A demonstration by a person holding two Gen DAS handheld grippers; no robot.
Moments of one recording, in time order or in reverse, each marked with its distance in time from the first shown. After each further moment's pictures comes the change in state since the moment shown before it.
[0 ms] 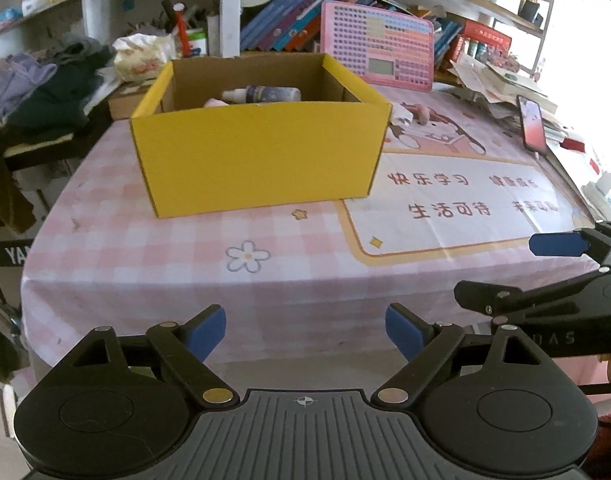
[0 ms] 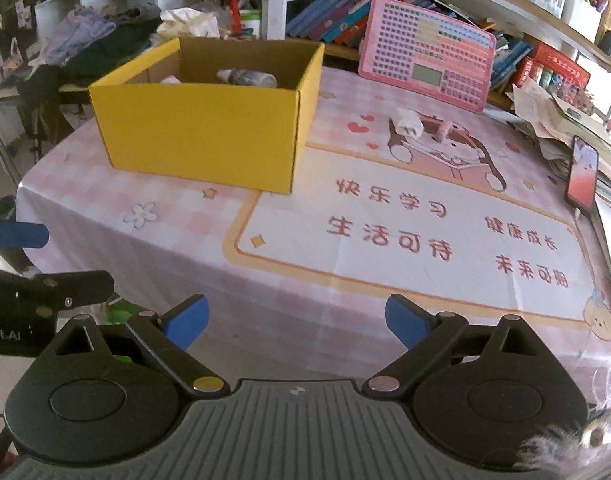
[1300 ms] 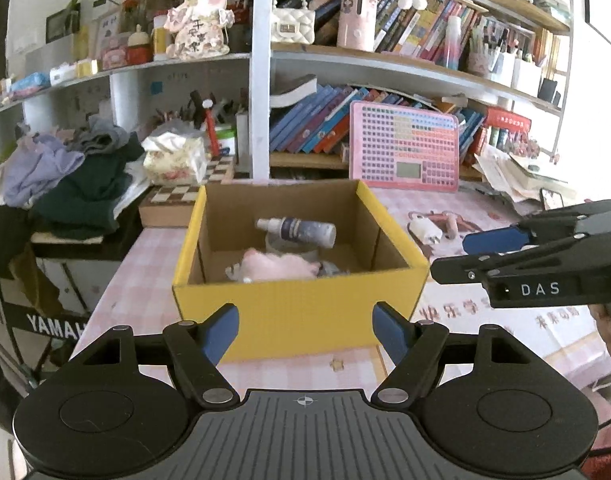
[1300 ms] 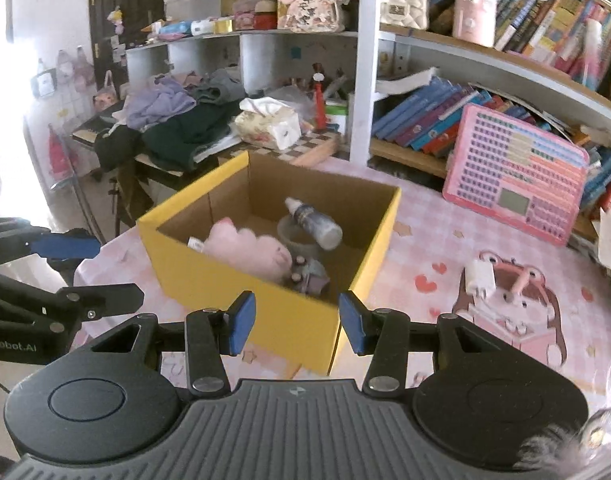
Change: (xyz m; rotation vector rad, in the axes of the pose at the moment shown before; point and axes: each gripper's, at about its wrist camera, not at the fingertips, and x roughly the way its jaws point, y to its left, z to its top) left arm -0.021 0.022 0.074 -0.016 -0.242 0.083; right arm 0.009 -0.021 0.122 -0.157 -0.202 0.271
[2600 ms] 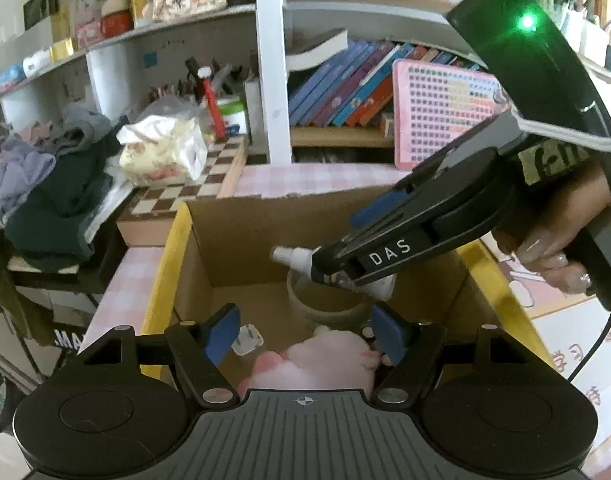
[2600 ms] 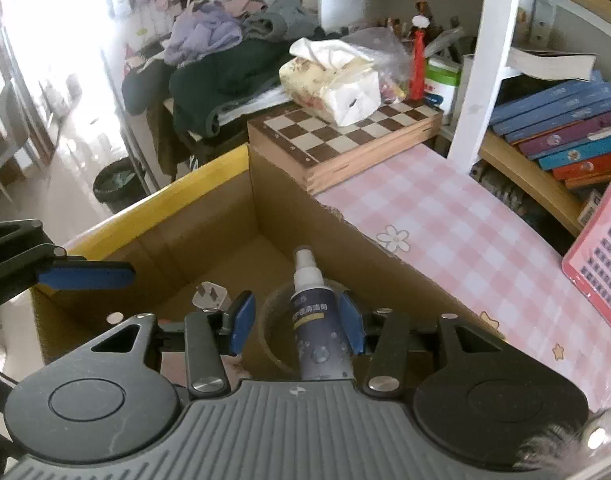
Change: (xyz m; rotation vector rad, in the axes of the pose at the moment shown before) left arm 0.152 0.007 0.073 0.021 0.104 0.103; right arm 0.221 -0.044 0.126 -0.214 0.216 0.287
